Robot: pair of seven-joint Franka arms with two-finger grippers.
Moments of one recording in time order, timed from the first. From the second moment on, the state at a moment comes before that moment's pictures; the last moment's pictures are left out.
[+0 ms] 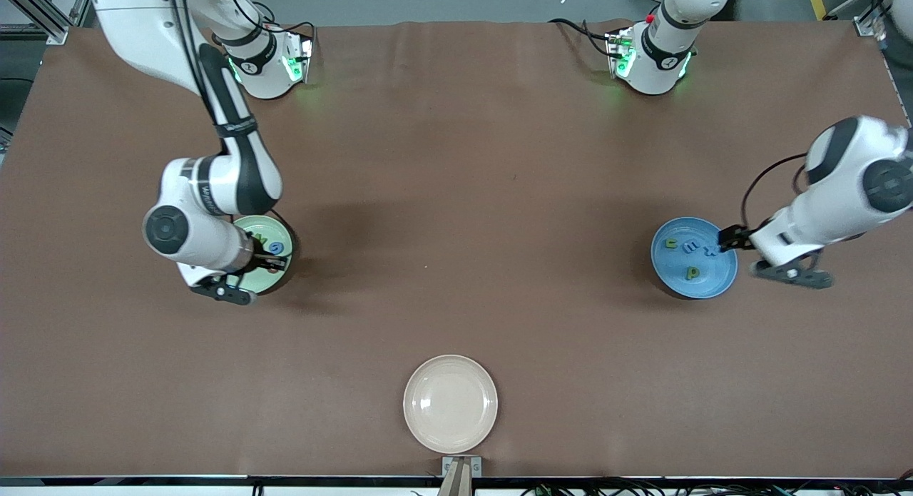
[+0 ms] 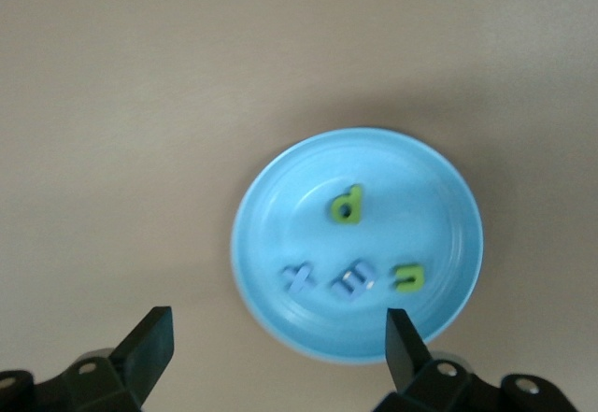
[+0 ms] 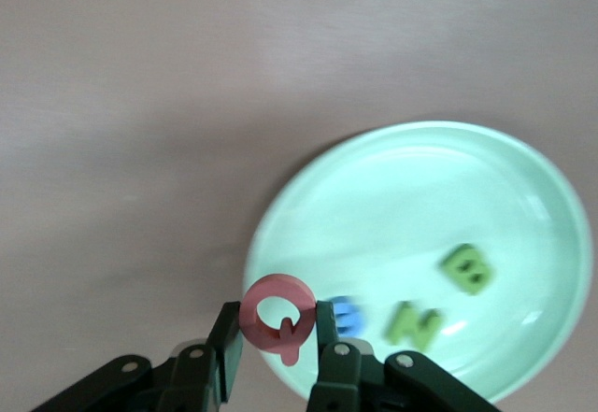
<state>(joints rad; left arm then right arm) 1.27 0.65 -1.35 -1.98 0.74 1.97 -0.18 0.48 0.42 -0.35 -1.99 0.24 2.22 0.23</state>
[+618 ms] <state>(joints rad) 1.29 0.66 -1.36 -1.95 0.72 1.96 -0.18 0.43 0.42 -0.36 -2.12 0.23 2.43 0.09</state>
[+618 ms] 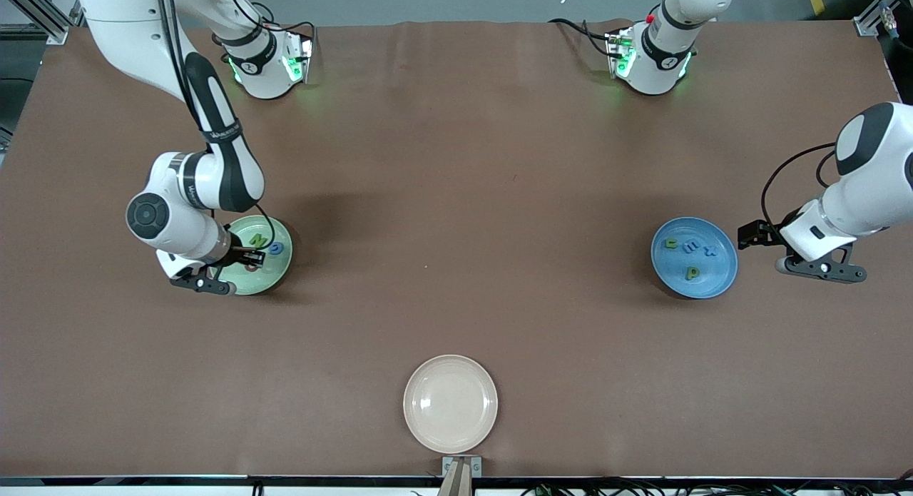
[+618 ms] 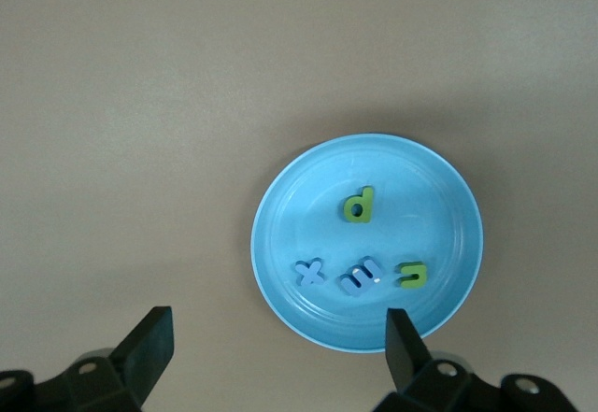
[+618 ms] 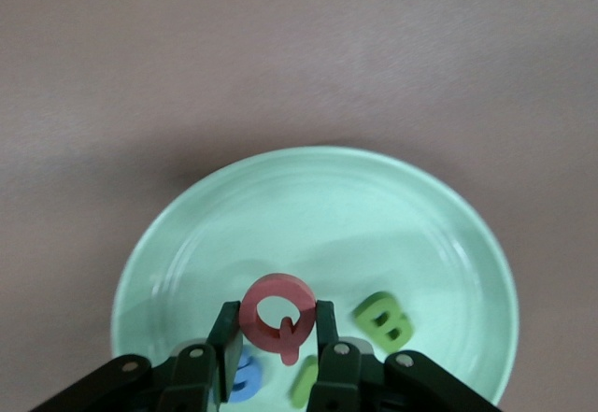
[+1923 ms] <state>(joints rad) 0.99 0.58 -1.05 -1.85 0.50 1.96 -0.17 0.42 0.47 -0.35 -2.13 0.25 2.48 0.08</state>
